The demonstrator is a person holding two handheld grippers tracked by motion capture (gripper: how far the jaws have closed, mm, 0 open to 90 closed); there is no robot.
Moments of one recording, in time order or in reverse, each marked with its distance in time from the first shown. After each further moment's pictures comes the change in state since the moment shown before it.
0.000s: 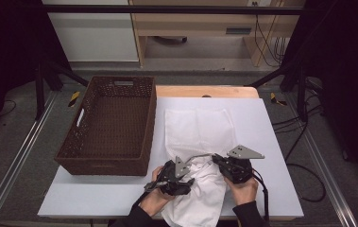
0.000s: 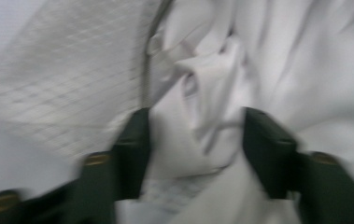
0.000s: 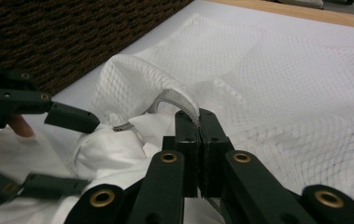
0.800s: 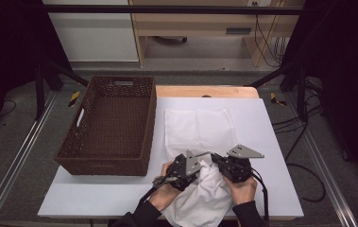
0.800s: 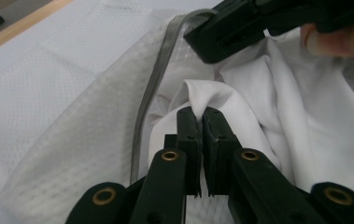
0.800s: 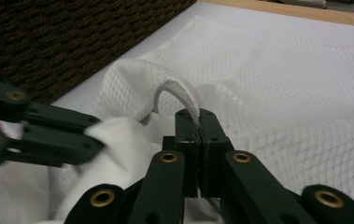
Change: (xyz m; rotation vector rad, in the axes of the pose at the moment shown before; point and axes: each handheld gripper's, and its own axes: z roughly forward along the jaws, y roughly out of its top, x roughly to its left) left arm -0.013 0.048 -0.011 -0.123 -0.050 0.039; right arm -0.001 0.000 0.003 -0.011 0.009 0.019
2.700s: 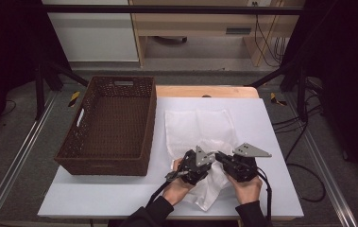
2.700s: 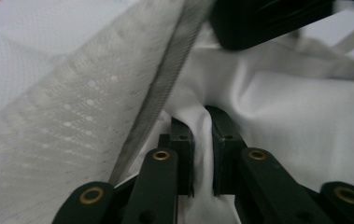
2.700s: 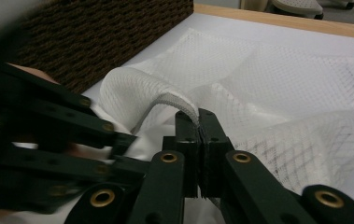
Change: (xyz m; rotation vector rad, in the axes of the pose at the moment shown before) left arm 0.002 0.002 0.045 0.007 -0.045 -0.099; right arm -0.007 0.006 -0.013 -0.025 0.005 0.004
